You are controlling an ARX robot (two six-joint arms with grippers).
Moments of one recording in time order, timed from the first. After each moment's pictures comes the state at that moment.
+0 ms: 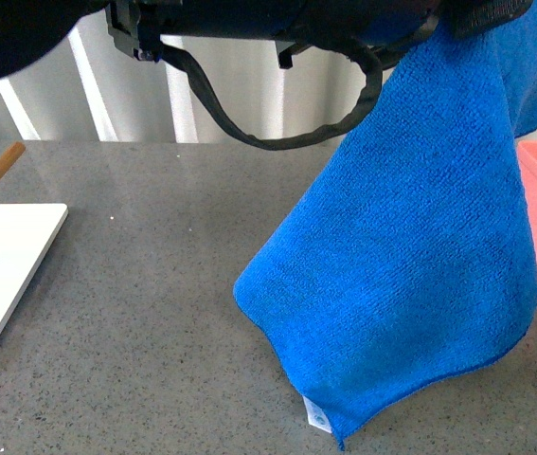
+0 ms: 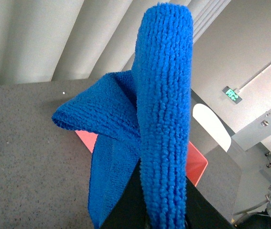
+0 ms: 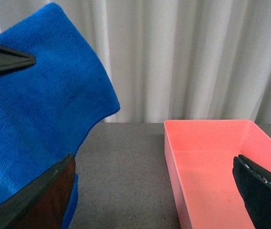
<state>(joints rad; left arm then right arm) -0.61 1.80 1.08 0.65 0.32 -0.48 0.00 0.00 0.02 0.00 0.00 0.00</state>
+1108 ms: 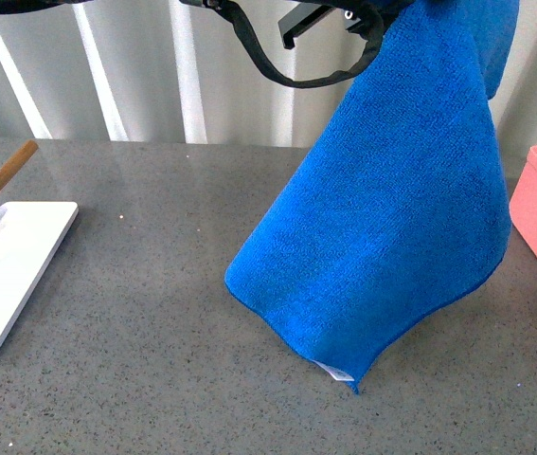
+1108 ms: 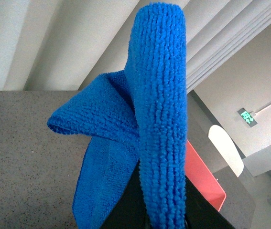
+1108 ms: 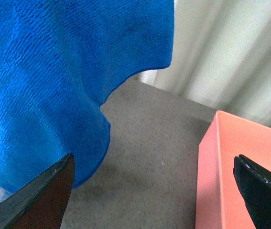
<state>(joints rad) -0.55 1.91 1.26 0.55 0.26 -0.55 0.05 1.09 0.21 0.67 -0.19 -0.26</state>
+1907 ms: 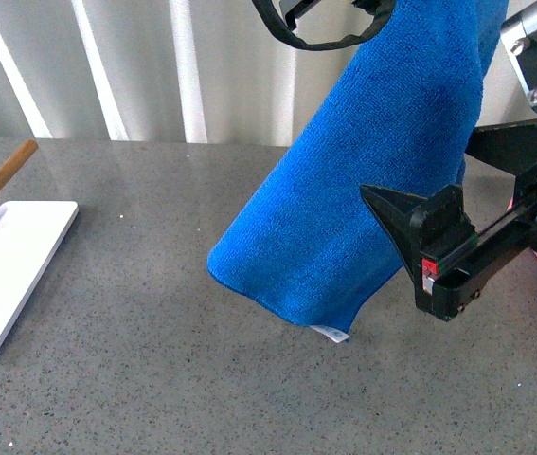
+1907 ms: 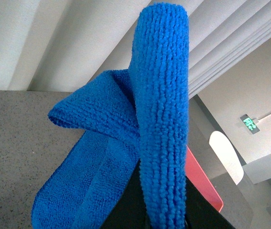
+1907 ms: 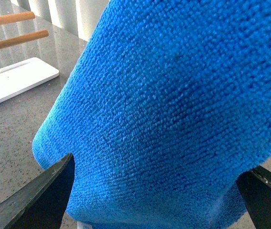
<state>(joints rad) -0.56 1.90 1.32 0.48 0.23 -0.59 0.28 1.70 0.44 1.06 -0.33 -0.22</state>
